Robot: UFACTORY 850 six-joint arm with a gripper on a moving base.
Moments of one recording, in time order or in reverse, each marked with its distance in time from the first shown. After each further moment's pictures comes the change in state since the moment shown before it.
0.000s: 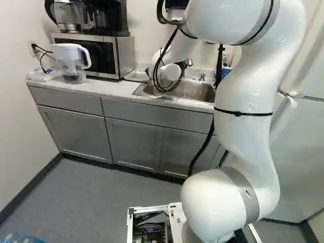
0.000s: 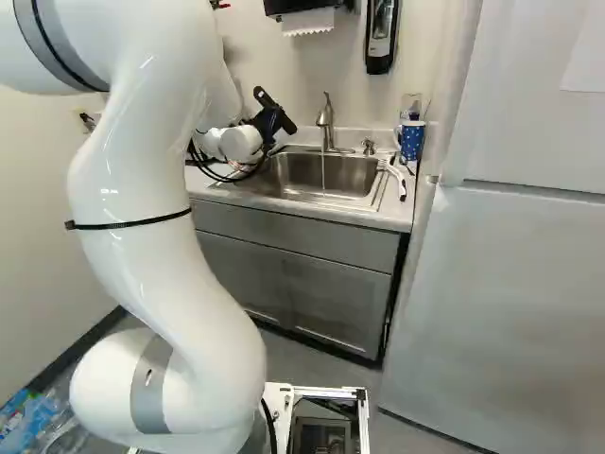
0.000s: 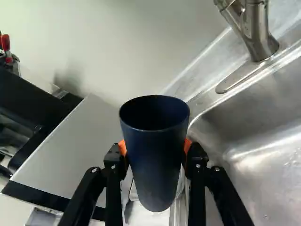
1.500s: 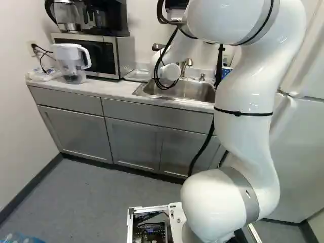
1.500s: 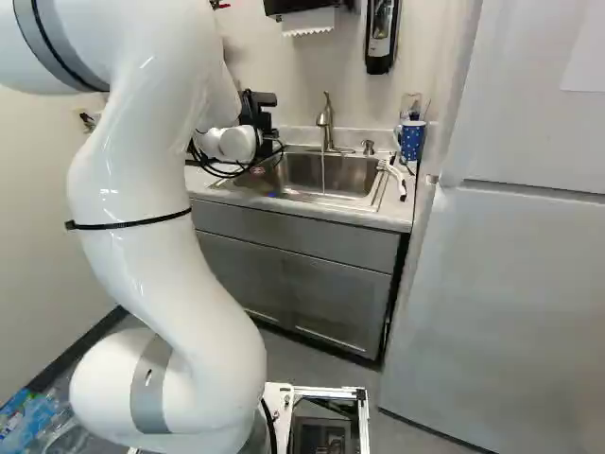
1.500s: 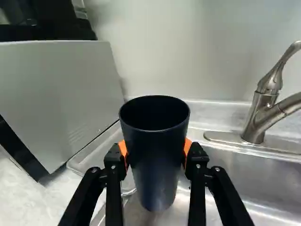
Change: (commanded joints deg) arm 0.0 0.0 0.0 0.0 0.0 -44.6
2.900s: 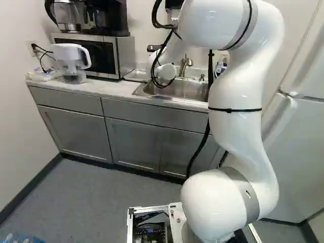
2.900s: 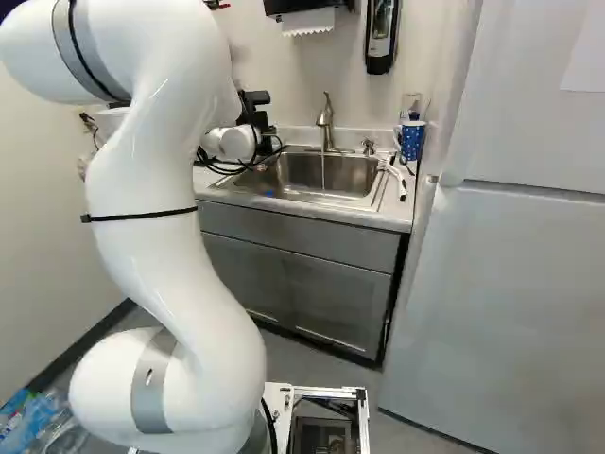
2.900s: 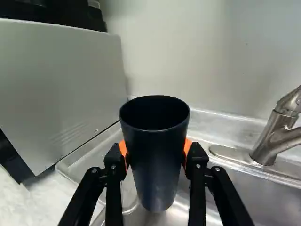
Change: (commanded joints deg) arm 1.5 -6.1 -7.4 0.0 0.0 -4.4
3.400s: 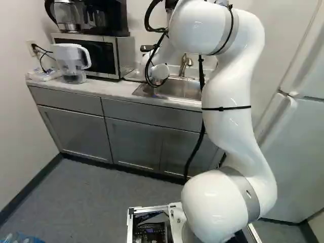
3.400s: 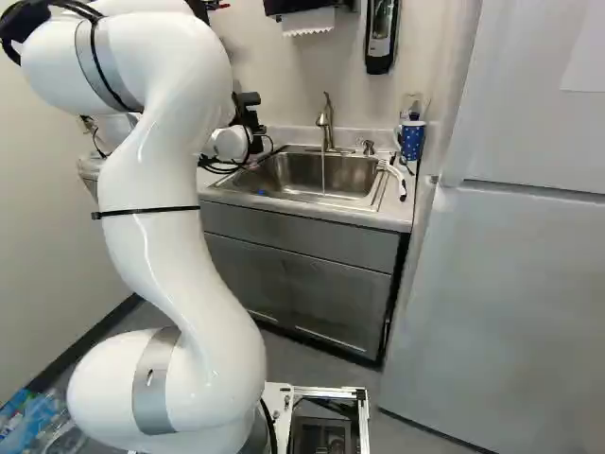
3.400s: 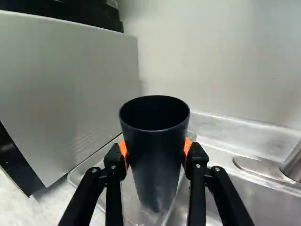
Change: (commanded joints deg) arm 3.0 -4.6 -5.8 0.0 0.0 0.0
